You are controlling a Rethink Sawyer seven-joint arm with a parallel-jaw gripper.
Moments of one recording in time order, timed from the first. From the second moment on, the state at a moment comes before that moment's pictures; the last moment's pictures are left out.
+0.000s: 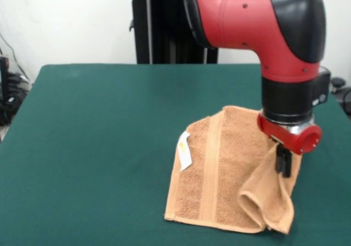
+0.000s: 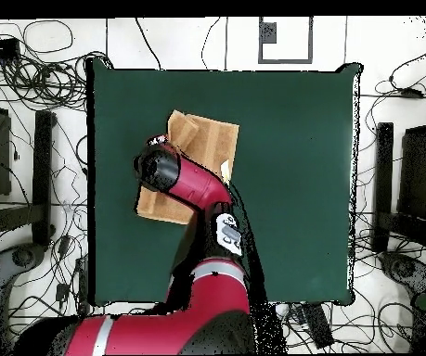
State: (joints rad) arm 0.09 -0.33 -0.05 1.52 0.57 0.23 2.42
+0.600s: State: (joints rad) arm 0.29 -0.28 -0.20 1.36 0.70 0.35 2.55
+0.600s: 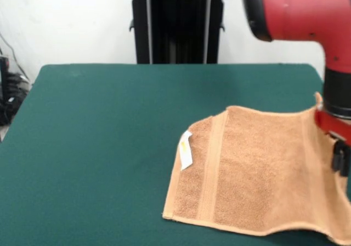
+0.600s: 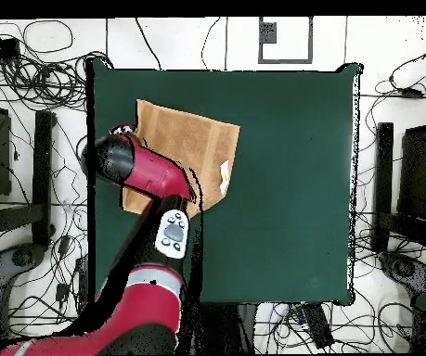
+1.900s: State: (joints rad) arm 0.35 -0.29 -0.35 1.28 0.70 0.45 2.76
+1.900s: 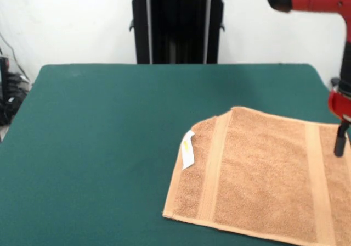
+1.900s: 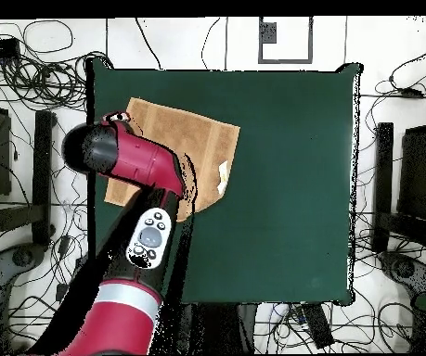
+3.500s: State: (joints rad) arm 0.17 -0.44 -0.19 1.46 0.48 0.35 2.76
